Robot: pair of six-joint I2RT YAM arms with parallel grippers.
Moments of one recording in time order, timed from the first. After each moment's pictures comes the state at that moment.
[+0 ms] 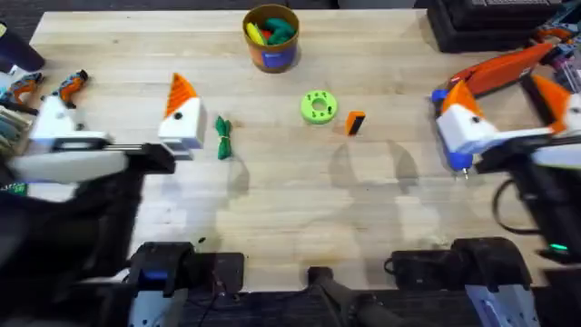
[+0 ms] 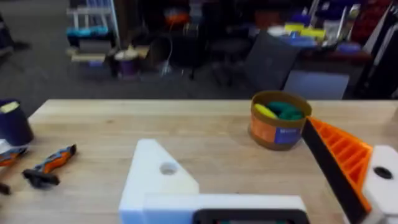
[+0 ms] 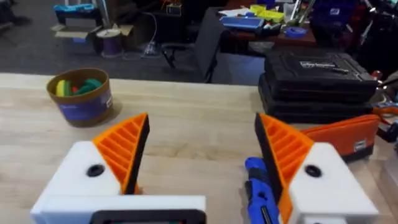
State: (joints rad) left arm 0.00 0.04 0.36 -0.29 -0.01 -0.02; right arm 0.01 0.05 0.33 -0.31 -0.05 0.00
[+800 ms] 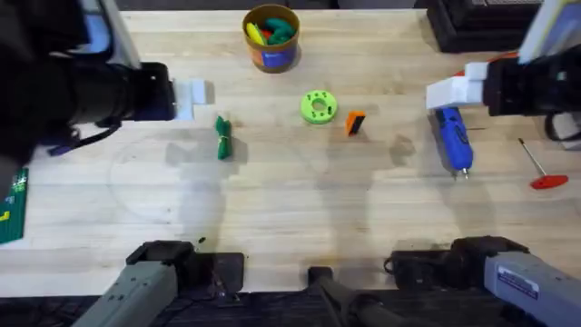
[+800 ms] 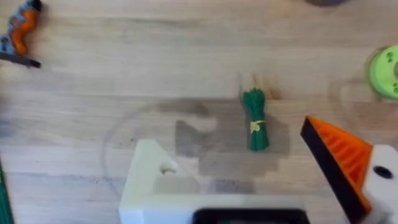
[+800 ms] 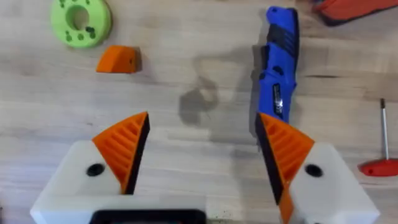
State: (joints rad) left arm 0.00 0.97 1.02 -0.95 -0.05 -0.03; right arm 0.01 1.09 1.17 -1.17 -0.06 0.00
